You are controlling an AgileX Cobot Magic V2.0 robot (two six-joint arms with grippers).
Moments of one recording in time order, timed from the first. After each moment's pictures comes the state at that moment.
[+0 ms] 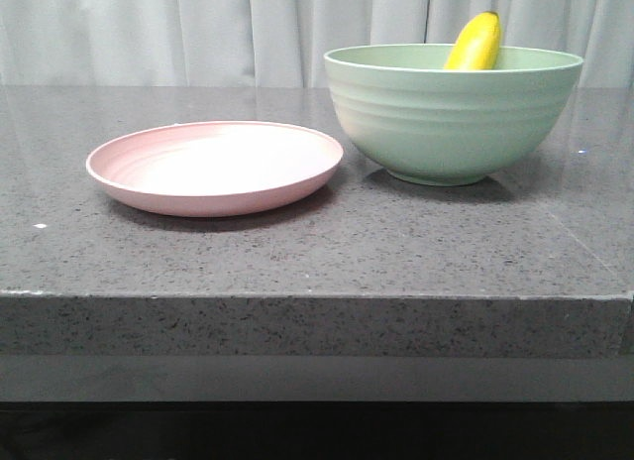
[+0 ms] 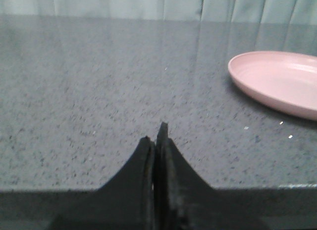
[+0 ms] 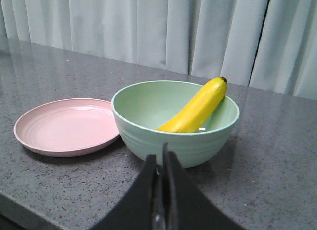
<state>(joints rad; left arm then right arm) -0.09 0.00 -0.02 -0.02 0.27 0.00 0.16 0.18 -0.32 0.79 0.31 -0.78</state>
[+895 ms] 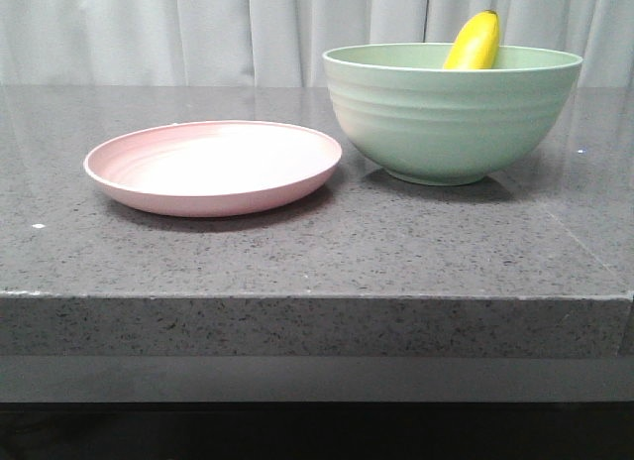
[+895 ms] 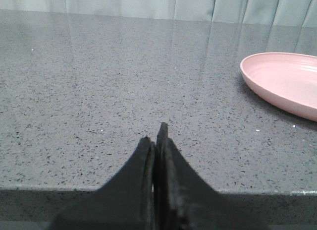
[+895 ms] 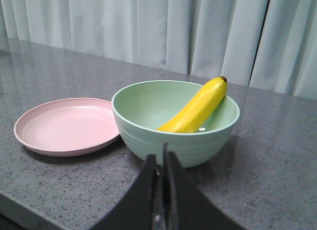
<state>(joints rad) -0.07 0.00 0.01 -0.04 0.22 0.00 0.16 0.18 -0.32 0.79 0.31 -0.78</state>
